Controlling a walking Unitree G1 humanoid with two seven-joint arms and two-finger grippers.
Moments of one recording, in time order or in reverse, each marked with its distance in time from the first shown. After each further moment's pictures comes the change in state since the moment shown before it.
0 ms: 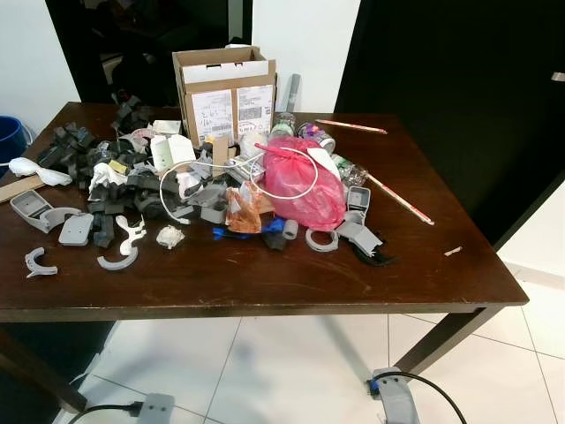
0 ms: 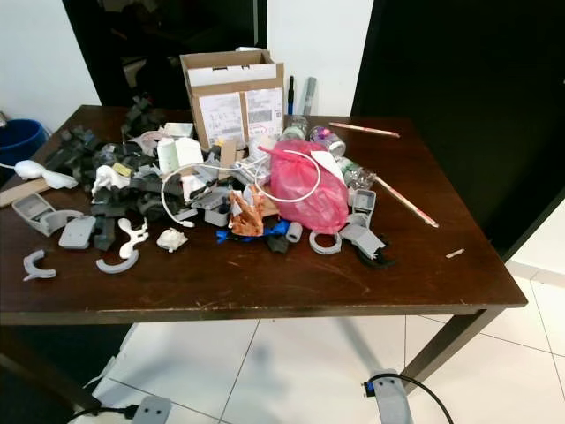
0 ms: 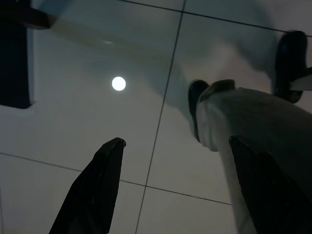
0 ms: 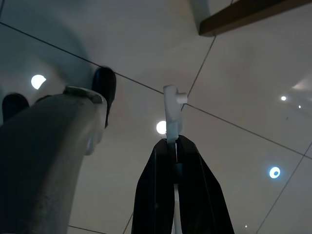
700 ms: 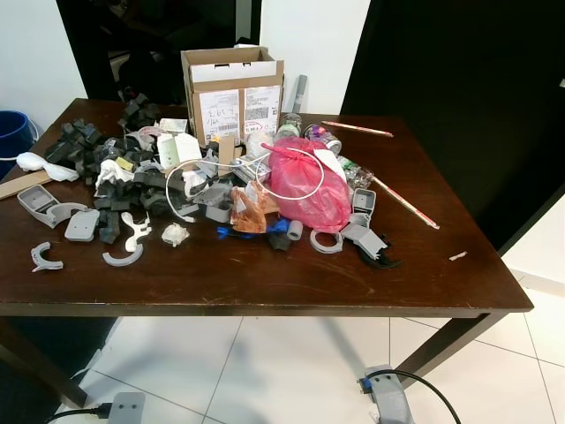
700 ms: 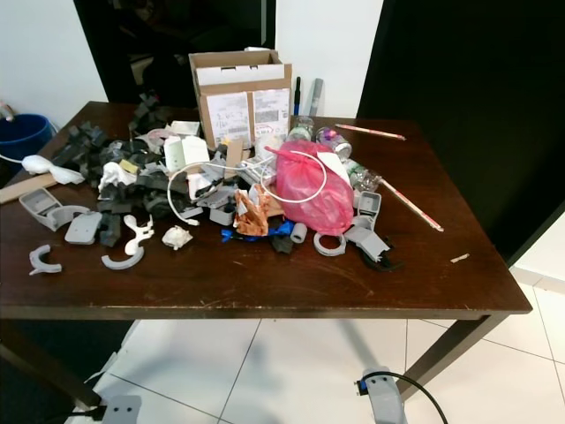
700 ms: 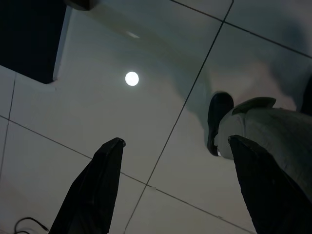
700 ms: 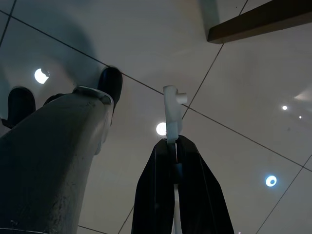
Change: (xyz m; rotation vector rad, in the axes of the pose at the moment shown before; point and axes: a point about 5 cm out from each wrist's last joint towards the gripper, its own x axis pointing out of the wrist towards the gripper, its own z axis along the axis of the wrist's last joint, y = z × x) left arm -0.003 0.027 0.000 -0.141 -0.022 0.135; right arm 0.000 0.005 0.001 -0.033 0.001 0.035
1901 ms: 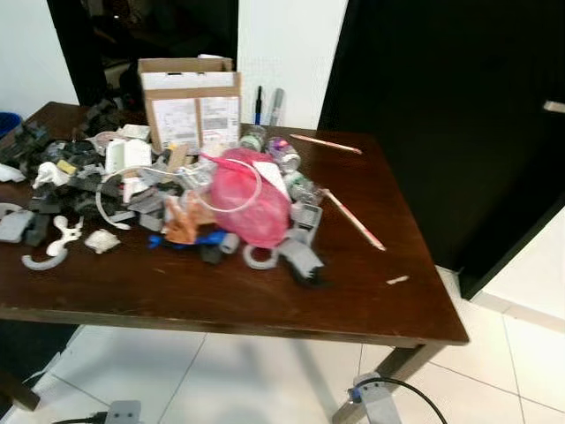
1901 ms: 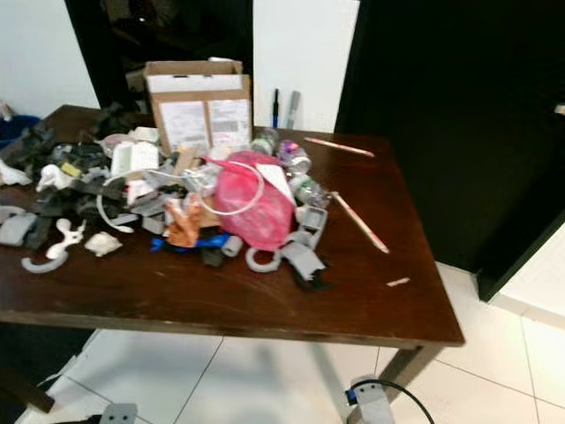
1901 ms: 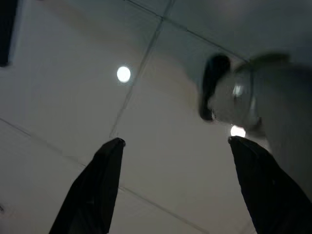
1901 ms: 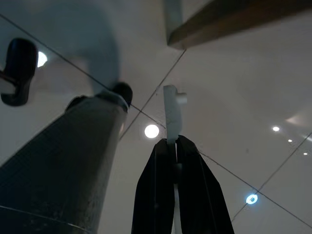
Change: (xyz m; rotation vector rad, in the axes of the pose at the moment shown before) left arm -0.003 -0.005 -0.021 0.006 0.041 -0.010; right arm 0.000 0.009 -0.006 -0.060 0.026 0.039
